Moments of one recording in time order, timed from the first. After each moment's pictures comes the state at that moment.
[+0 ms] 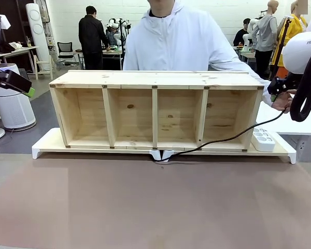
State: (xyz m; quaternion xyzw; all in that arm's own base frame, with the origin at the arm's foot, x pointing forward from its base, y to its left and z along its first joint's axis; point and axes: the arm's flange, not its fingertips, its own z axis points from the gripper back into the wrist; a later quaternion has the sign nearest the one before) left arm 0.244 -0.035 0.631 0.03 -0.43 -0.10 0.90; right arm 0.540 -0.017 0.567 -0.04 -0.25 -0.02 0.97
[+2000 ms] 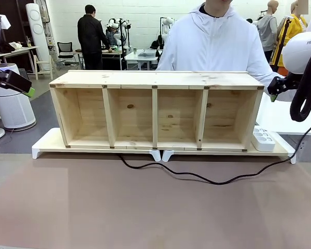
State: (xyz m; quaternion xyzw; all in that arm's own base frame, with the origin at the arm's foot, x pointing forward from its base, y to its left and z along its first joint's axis) left arm 0.244 -0.035 0.631 0.03 -0.43 -0.10 0.90; right arm 0.540 -0.017 0.567 -0.04 -0.25 -0.02 0.97
